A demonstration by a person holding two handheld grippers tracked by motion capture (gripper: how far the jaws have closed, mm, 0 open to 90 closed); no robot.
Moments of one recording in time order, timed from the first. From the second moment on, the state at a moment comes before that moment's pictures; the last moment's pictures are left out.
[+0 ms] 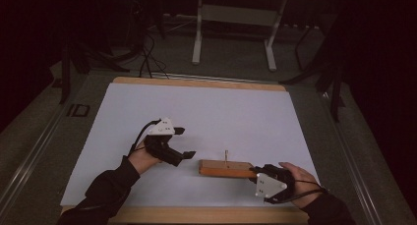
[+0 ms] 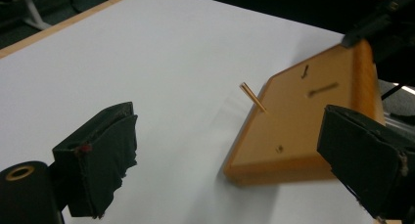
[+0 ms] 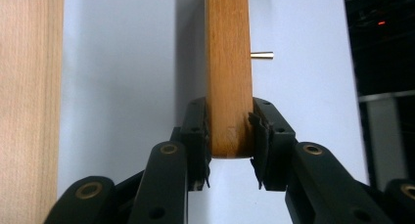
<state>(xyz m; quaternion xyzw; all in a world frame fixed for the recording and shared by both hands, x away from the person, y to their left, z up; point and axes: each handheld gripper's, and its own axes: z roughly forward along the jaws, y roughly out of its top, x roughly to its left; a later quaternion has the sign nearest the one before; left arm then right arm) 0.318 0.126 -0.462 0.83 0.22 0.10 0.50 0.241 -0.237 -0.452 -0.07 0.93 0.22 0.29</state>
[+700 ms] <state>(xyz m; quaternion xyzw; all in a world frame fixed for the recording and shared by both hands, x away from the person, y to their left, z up) 0.292 0.143 -0.502 0.80 0.26 0.13 0.53 0.326 -0.240 -0.428 0.01 0.95 0.26 0.17</state>
